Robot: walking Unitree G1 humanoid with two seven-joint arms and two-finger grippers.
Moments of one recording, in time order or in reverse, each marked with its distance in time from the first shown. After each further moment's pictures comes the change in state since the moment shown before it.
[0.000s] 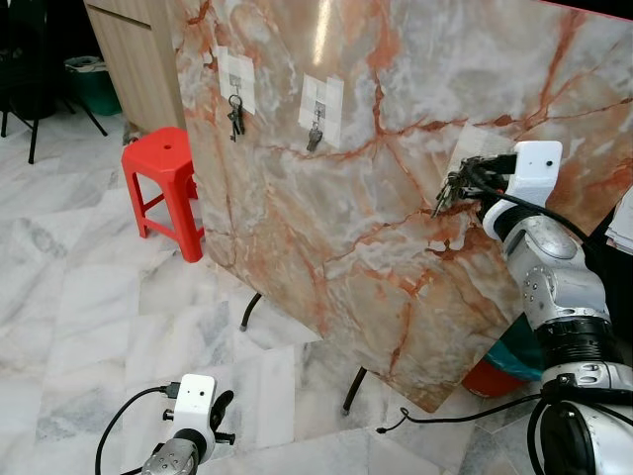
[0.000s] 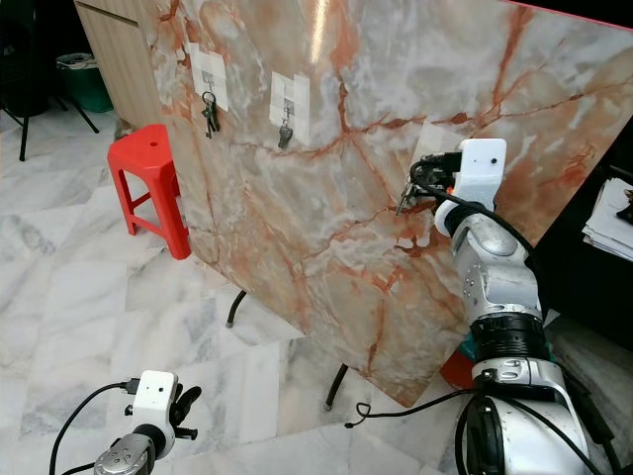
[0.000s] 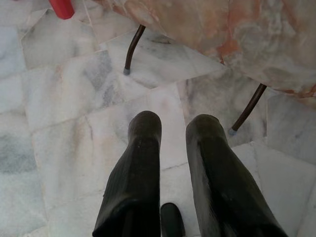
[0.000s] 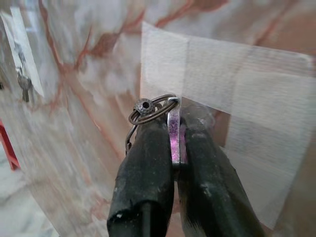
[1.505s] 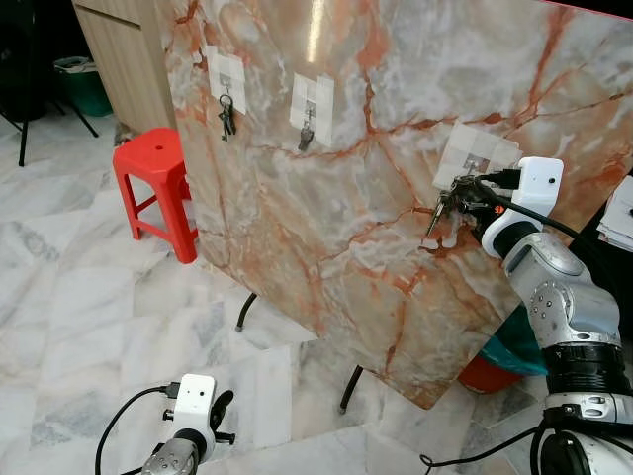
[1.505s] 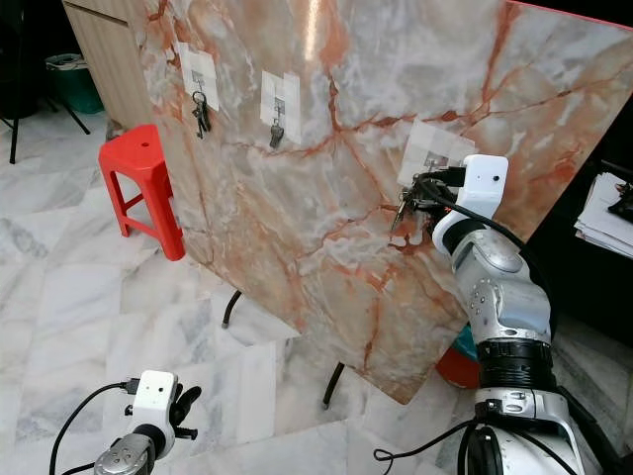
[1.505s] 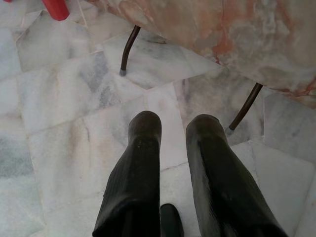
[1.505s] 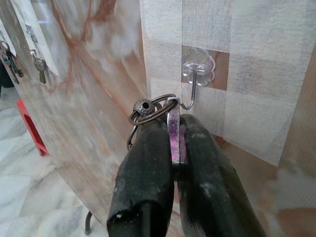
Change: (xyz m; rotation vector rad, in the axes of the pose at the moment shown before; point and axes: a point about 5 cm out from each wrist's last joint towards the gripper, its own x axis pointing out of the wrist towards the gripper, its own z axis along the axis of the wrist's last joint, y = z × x) left arm 0.000 0.000 0.000 -0.001 -0.001 0.001; right arm -0.016 0.008 -0.012 0.090 0.101 0.065
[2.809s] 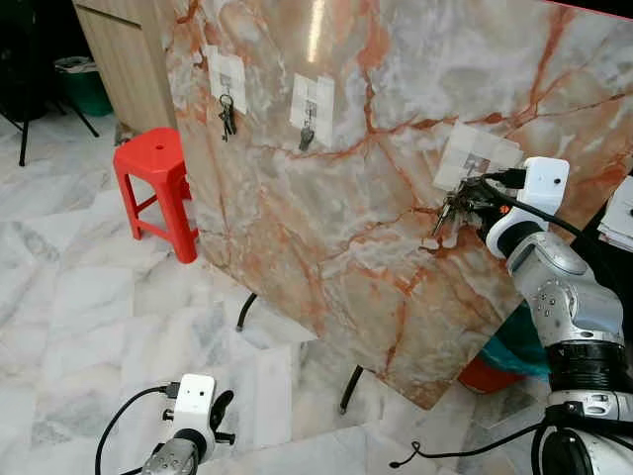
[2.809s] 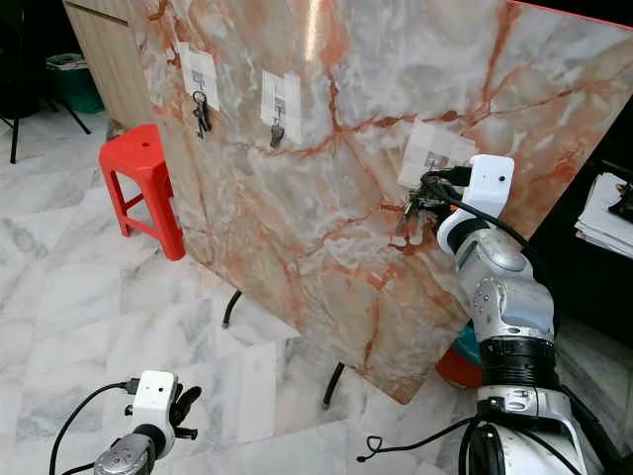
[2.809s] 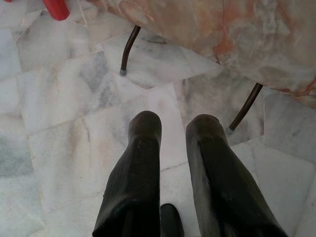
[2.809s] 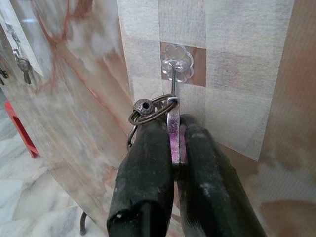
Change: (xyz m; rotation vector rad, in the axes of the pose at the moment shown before) left arm 0.000 0.000 0.000 0.000 0.000 0.000; right arm 0.000 -0.005 0.001 0.010 0.008 -0.044
